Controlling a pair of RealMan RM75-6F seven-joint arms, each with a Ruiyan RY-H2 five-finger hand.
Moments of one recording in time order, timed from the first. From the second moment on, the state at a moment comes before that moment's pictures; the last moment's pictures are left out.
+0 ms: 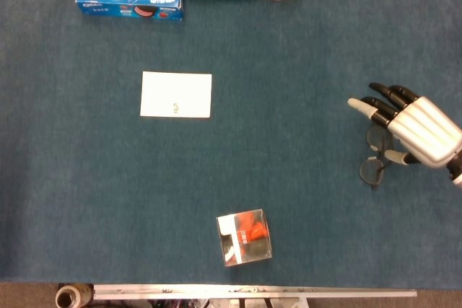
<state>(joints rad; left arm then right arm) -0.08 -1.12 -0.06 -1.64 1.40 1.46 0.14 0.49 -1.40 -0.13 -1.22 -1.79 1.26 0.03</state>
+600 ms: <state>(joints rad) -0.08 -1.12 -0.05 -1.65 1.40 1.46 0.14 0.47 -1.45 -0.16 -1.13 -1.79 1.25 0.07</state>
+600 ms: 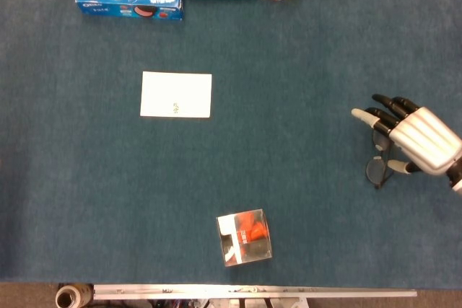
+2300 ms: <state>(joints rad) -0.11 -1.11 -0.06 -1.63 1.41 1.41 0.11 0.22 -1.05 -0.02 -1.75 -1.36 1.42 -0.43</state>
